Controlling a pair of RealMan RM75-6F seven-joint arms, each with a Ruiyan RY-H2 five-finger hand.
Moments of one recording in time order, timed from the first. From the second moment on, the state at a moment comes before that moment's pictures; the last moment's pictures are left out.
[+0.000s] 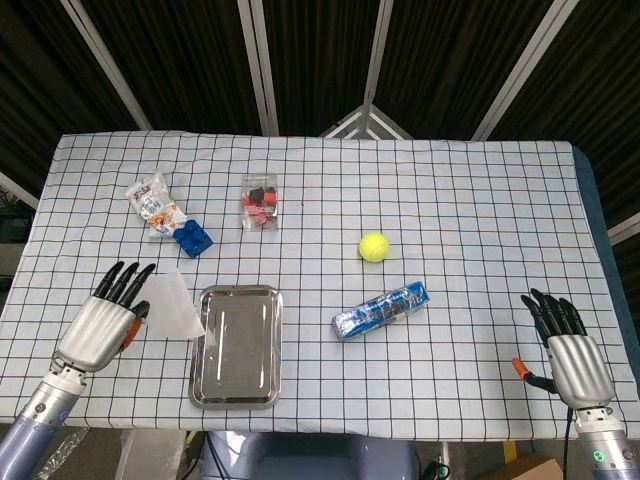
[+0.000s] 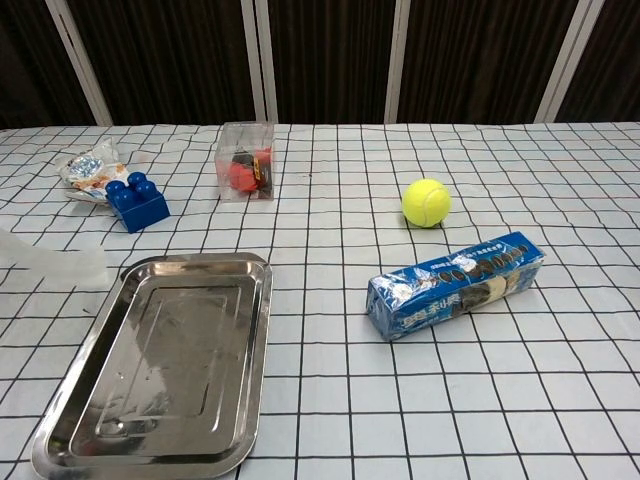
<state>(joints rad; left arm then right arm) -0.31 -1.16 -0.02 -1.75 1.66 1.34 0.45 0.10 -1.11 0.02 -1.67 -1.55 1.43 0.03</state>
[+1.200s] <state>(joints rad) -0.36 -1.36 0.09 -1.64 1.92 1.27 0.51 0.10 -1.11 0.02 -1.67 -1.54 1.43 0.03</state>
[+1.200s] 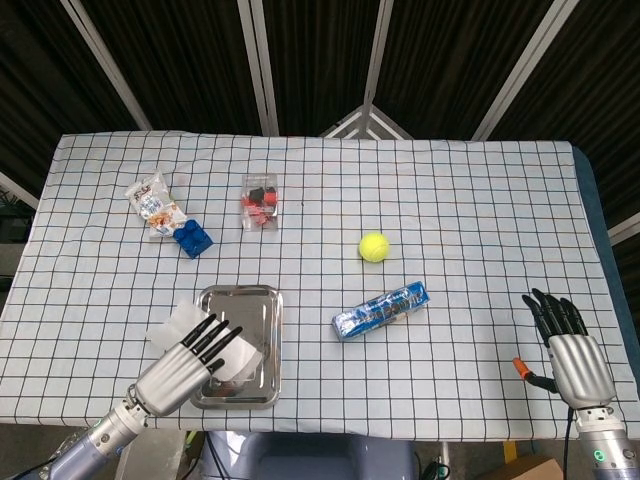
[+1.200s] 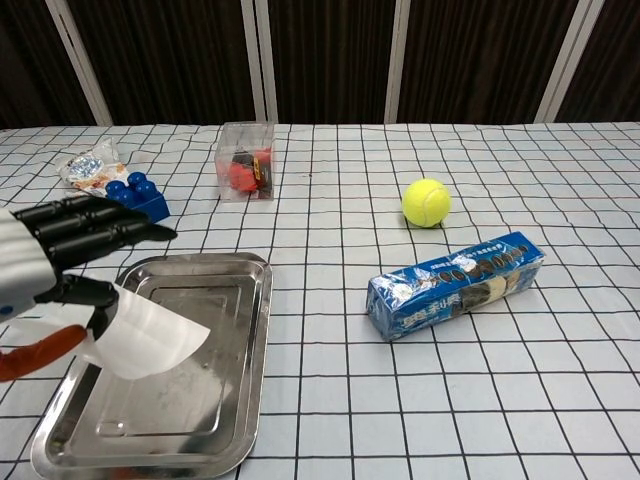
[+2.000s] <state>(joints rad) -0.45 -1.27 0.00 -1.84 1.95 1.22 0.61 0.10 -1.10 0.02 -1.67 -1.54 1.42 0.03</state>
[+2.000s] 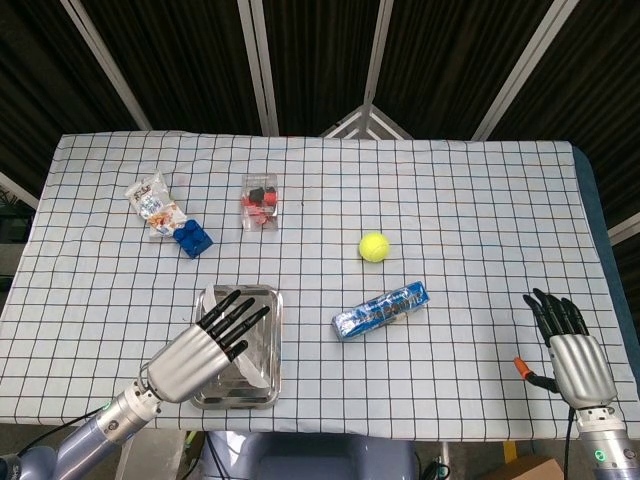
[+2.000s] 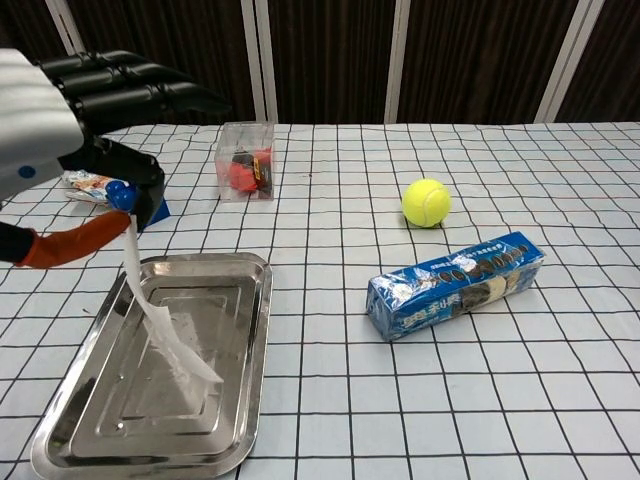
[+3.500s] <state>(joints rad) -0.43 -1.21 0.14 -1.68 1.86 1.09 0.56 0.10 -1.10 0.02 -1.67 -1.54 1.42 0.03</state>
